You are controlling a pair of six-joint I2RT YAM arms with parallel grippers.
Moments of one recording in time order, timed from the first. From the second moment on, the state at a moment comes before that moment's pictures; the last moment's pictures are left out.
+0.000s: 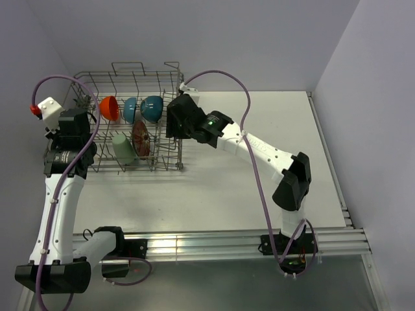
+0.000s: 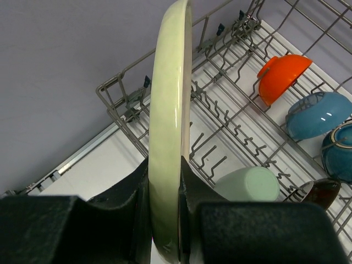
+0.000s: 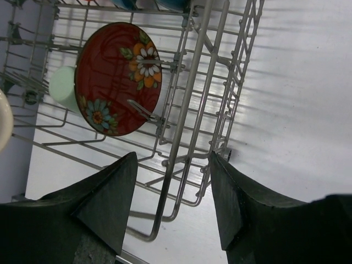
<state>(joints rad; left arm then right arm) -0.02 1.01 1.23 -0.74 -0.75 -0.47 0.91 1.88 1.91 -0.70 0.32 0.69</state>
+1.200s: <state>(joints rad) 0.00 1.16 1.23 -0.77 -0.60 -0.37 0.88 1.79 1.67 -0.59 0.38 0.59</state>
